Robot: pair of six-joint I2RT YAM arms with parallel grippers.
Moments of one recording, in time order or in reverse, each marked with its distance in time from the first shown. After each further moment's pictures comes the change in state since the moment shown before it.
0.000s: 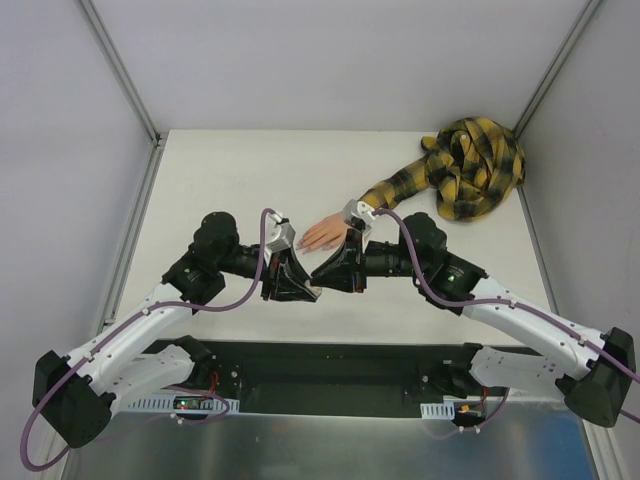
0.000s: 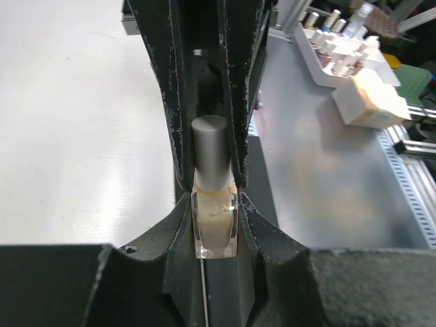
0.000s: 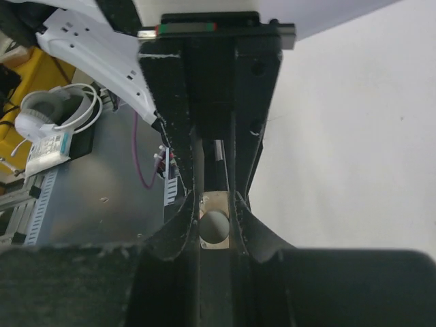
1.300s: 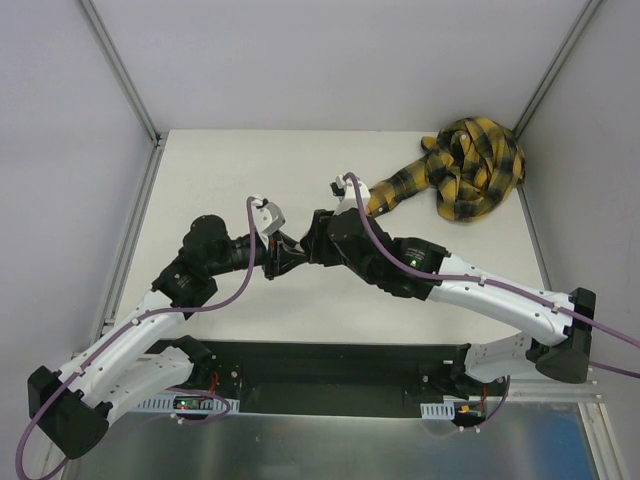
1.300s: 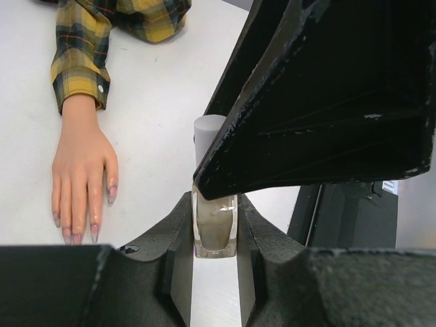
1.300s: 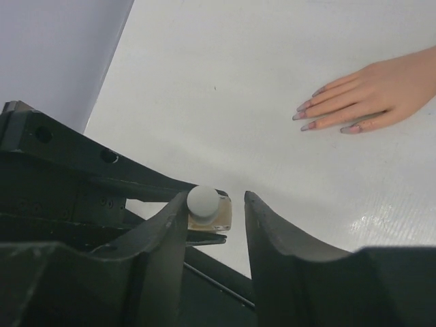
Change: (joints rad) left arm 0.026 -0.074 0.000 -0.055 -0.513 0.088; right arm 0.257 0.294 0.454 -0.541 1.071 0.436
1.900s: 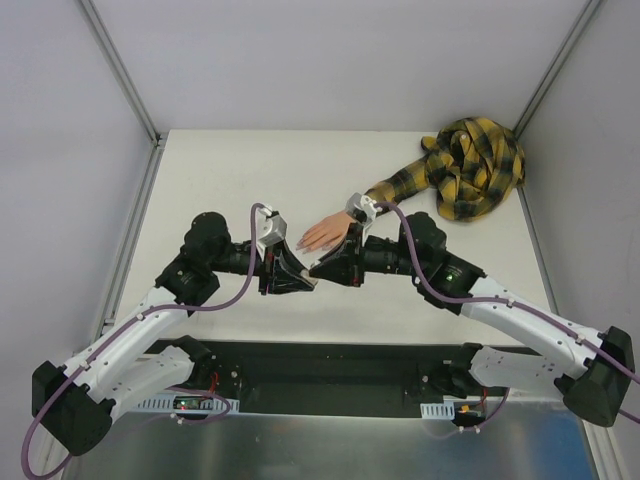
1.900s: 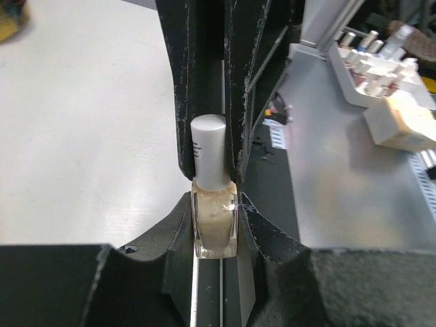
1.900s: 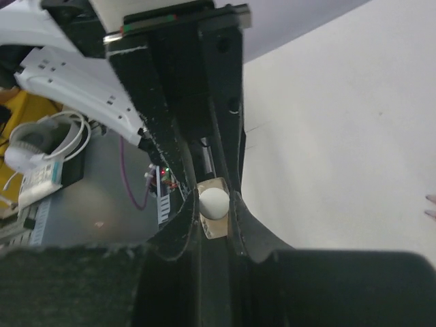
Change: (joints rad) left arm 0.019 0.033 -0.007 0.047 0.423 -0.087; right arm -0.256 -0.283 -0.463 0.569 -0.946 -0.357
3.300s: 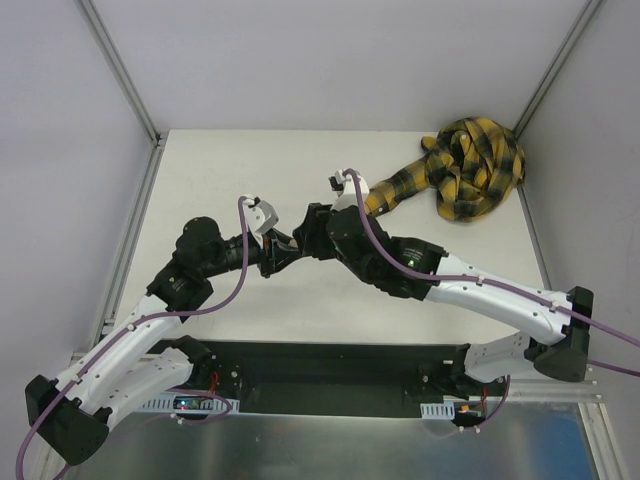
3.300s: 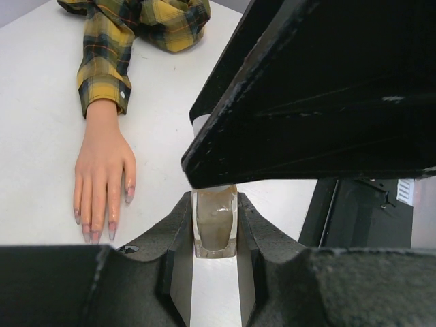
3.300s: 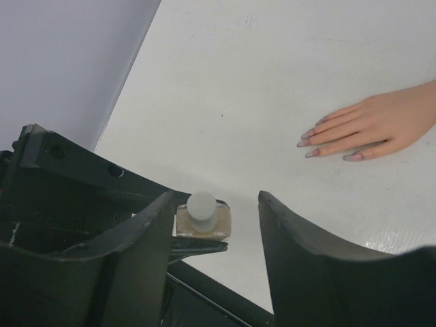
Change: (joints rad) left arm 0.004 -0.071 0.000 -0.046 -0.456 0.092; right arm 0.268 0.288 0.474 -0.484 0.997 0.322
